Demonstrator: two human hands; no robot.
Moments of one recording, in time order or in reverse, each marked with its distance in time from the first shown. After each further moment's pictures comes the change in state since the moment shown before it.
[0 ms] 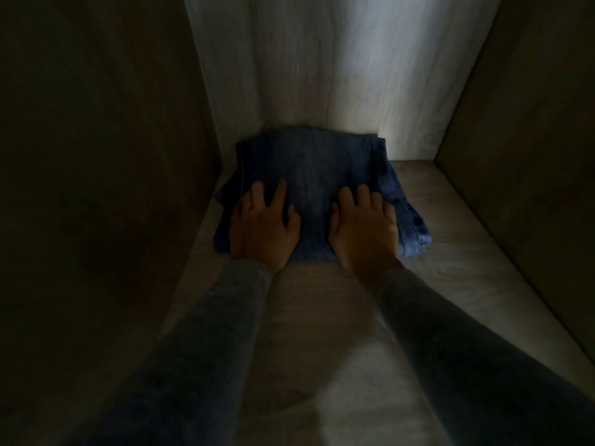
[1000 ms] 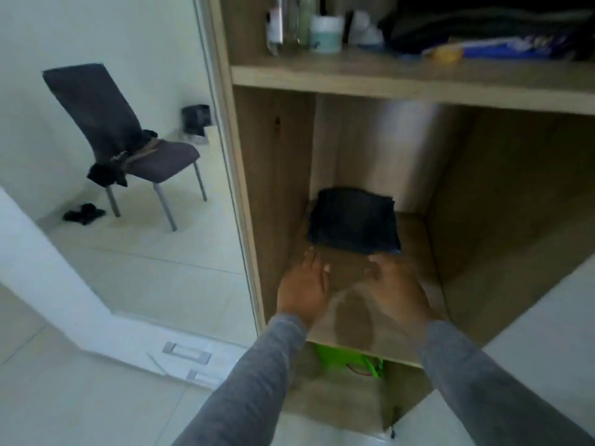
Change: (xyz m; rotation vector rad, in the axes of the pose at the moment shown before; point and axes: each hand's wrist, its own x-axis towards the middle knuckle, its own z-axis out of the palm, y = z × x) left_hand -0.250 0.087 -0.337 -0.163 -0.182 -0.169; right_hand -0.194 -0.060 -0.354 0.359 -0.448 0.027
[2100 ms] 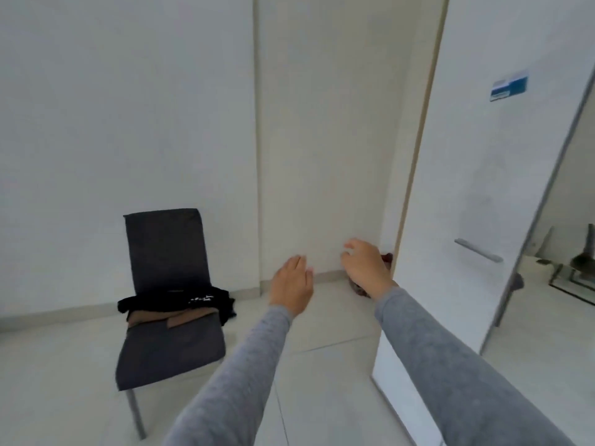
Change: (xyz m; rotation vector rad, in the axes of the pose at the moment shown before) left_hand -0.520 -0.347 -0.541 0.299 0.638 -0.783; right_hand -0.431 -0.702 0.089 0.320 -0.381 -0.963
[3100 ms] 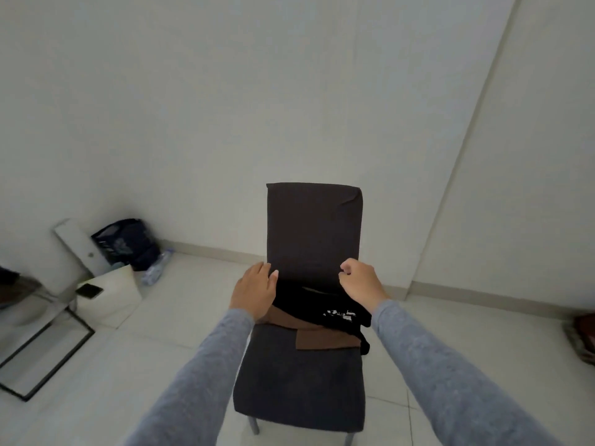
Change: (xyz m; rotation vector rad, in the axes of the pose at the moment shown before) left_hand 0.203 -0.576 -0.053 0.192 -0.004 -0.679; right_hand 0.344 -0.224 0.531 0.102 -0.633 -0.193
